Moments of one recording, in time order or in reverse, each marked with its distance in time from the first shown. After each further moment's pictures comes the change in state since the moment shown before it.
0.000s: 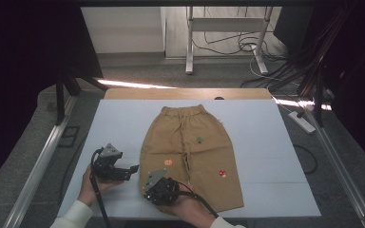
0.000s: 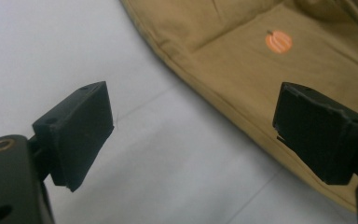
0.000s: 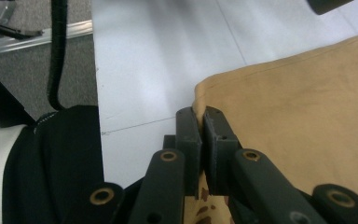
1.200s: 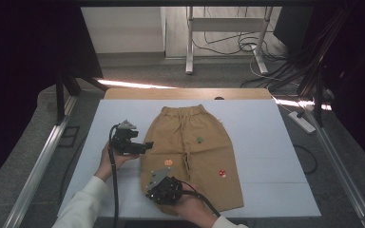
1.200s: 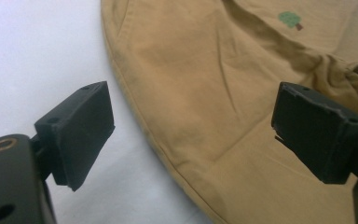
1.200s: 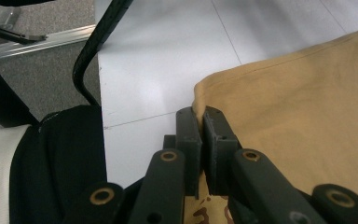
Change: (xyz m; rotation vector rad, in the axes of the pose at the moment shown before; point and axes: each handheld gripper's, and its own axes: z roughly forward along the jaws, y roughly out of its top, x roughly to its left) left arm 0.025 0.069 0.054 -0.010 -0.075 -0.034; right arm -0.002 -0.004 -0.007 -0.024 0.008 0.010
